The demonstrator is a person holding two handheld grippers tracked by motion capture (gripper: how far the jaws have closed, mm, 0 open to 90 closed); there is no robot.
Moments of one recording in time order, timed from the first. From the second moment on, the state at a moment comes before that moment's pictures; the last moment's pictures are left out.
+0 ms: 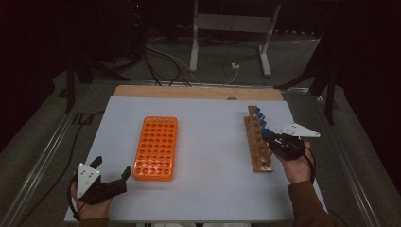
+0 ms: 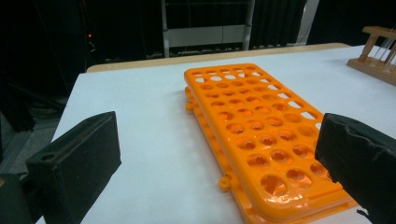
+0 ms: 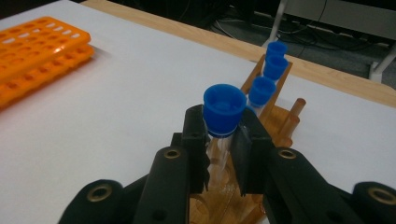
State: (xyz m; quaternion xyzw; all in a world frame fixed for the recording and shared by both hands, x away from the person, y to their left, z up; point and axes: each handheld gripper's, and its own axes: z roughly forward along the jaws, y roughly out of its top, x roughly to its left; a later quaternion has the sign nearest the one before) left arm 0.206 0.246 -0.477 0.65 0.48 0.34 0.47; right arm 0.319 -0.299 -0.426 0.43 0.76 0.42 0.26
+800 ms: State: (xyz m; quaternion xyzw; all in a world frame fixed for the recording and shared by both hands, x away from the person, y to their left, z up) left arm 0.228 0.230 -0.450 0.68 0.45 0.31 0.49; right arm 0.321 -0.278 -0.383 0.40 0.76 0.45 0.25
